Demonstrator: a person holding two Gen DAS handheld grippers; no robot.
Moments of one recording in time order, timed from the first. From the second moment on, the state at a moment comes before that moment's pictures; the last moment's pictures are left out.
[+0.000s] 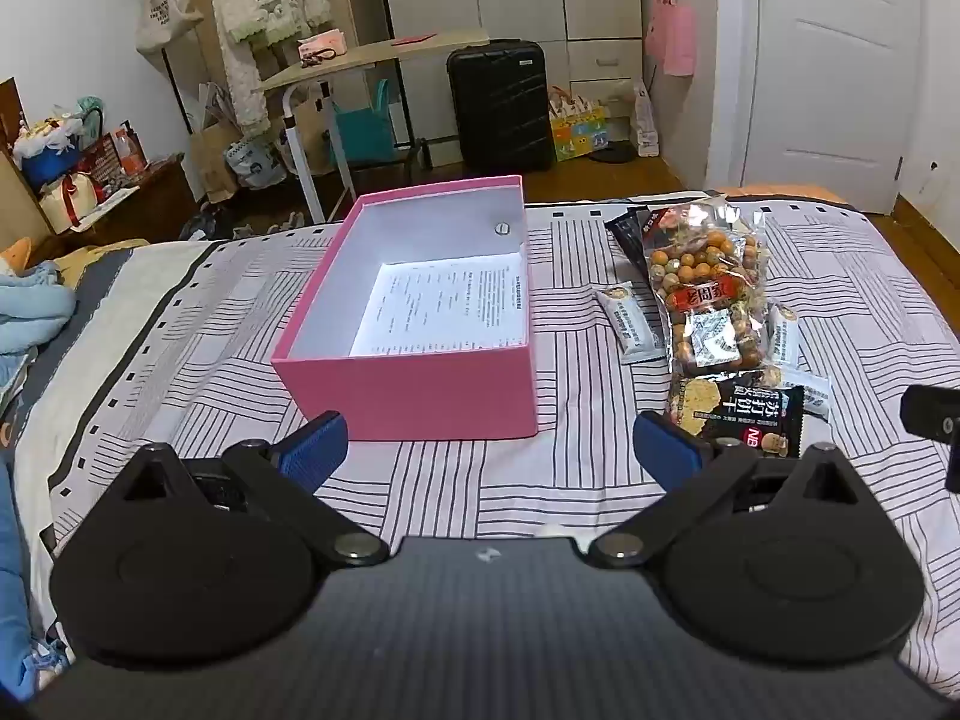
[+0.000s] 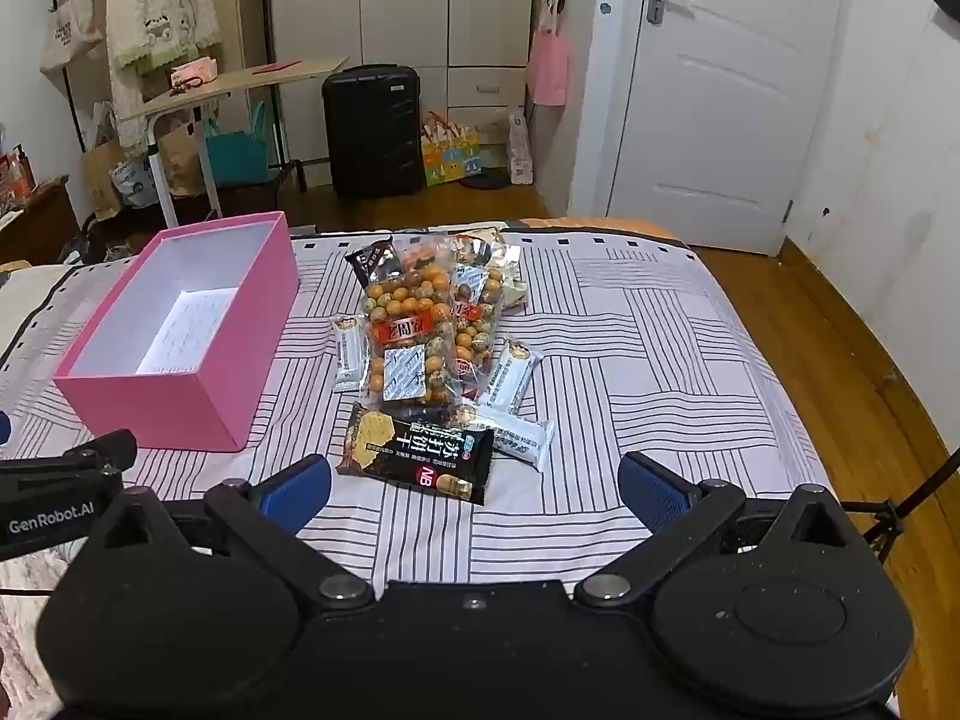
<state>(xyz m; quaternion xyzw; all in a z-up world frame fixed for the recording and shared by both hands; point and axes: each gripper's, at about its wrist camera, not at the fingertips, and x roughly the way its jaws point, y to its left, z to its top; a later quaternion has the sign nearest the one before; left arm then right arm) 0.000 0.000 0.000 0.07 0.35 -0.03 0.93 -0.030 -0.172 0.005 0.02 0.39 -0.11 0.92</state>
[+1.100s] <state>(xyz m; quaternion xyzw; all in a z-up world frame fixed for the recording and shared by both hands) 0.003 0.003 -0.006 0.05 0.36 -0.03 0.93 -0.030 -0.171 0.002 0.02 0.39 -0.10 0.92</state>
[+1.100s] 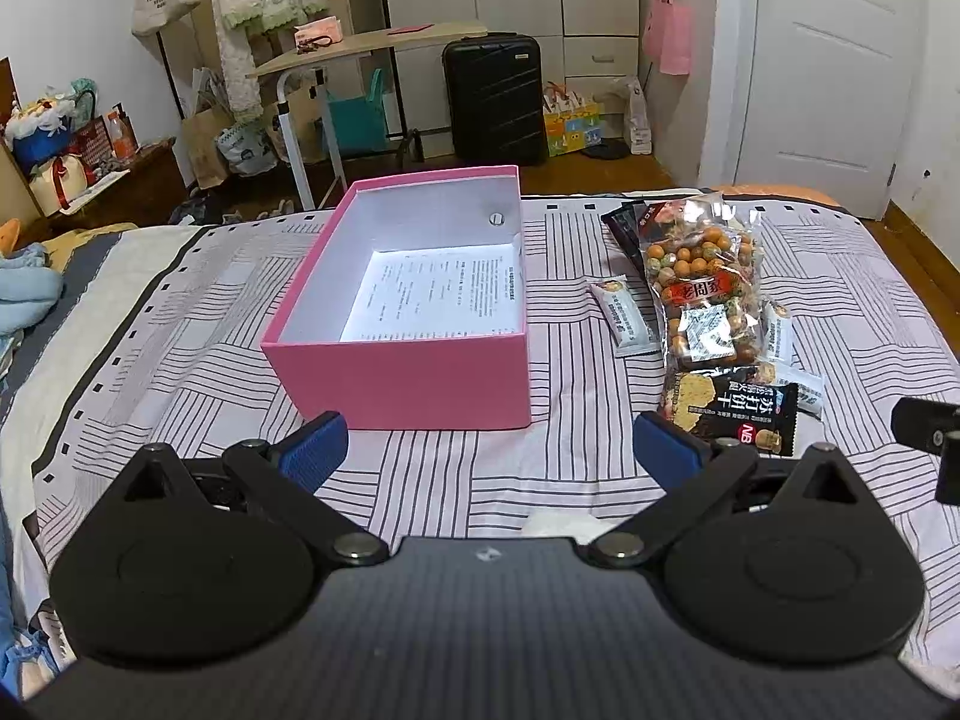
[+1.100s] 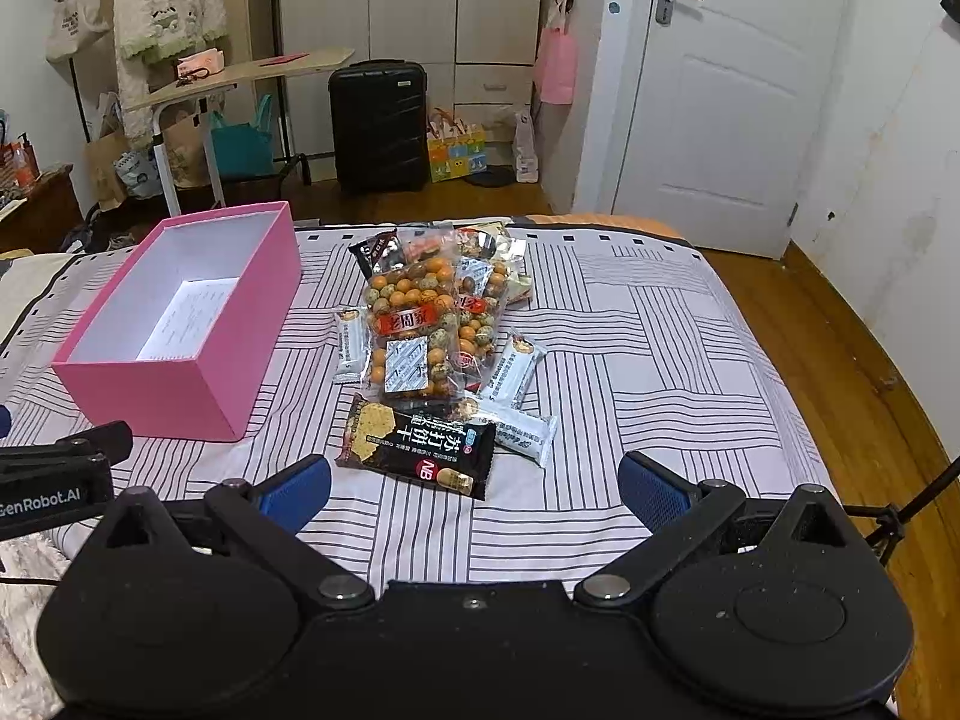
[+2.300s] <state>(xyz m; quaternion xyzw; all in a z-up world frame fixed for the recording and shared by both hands) -0.001 0.006 -0.005 0.03 0.39 -0.03 0.92 -0.035 -0.168 0.002 0.01 0.39 -0.08 0.92</state>
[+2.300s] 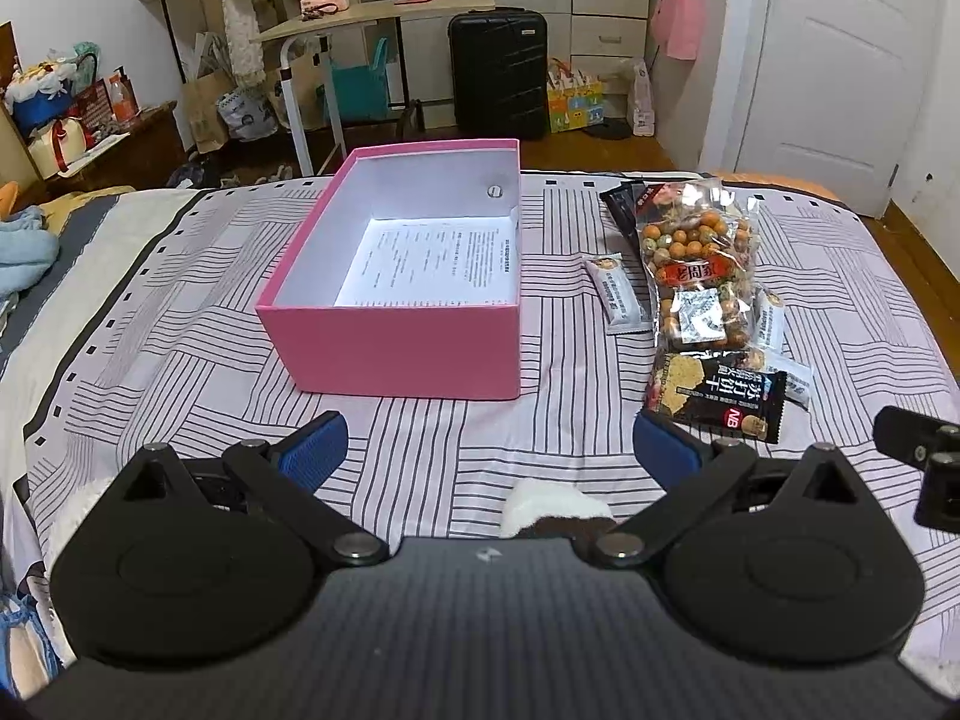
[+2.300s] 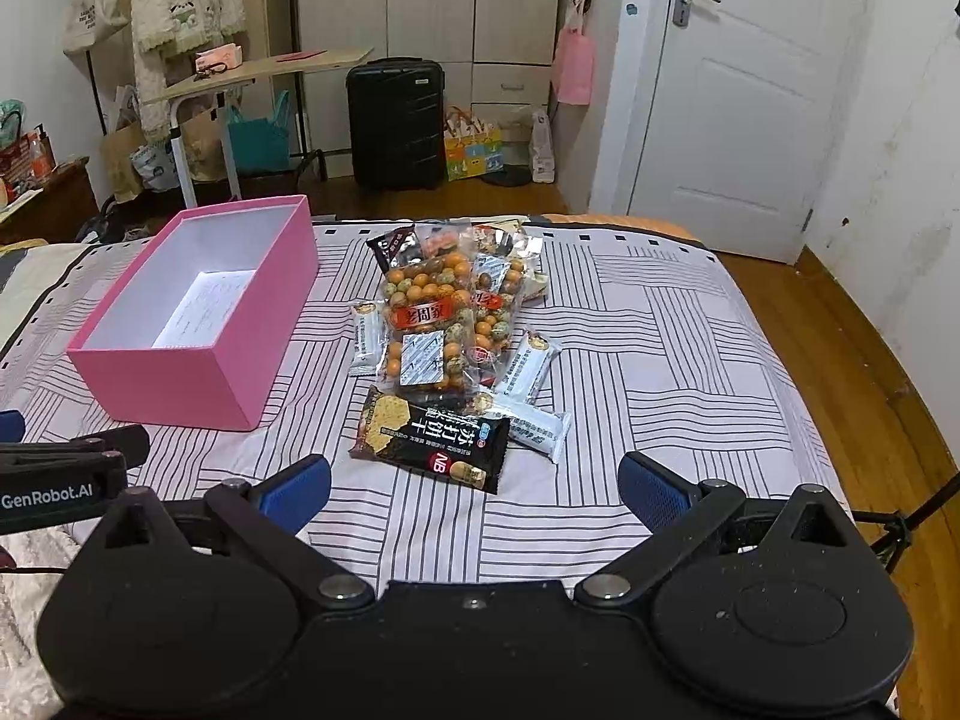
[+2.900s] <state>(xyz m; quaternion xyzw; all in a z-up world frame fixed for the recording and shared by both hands) -0.003 0.006 -0.004 0.03 0.39 -0.04 0.92 -0.037 -0.169 0.002 0.00 0.37 -0.07 0.92</state>
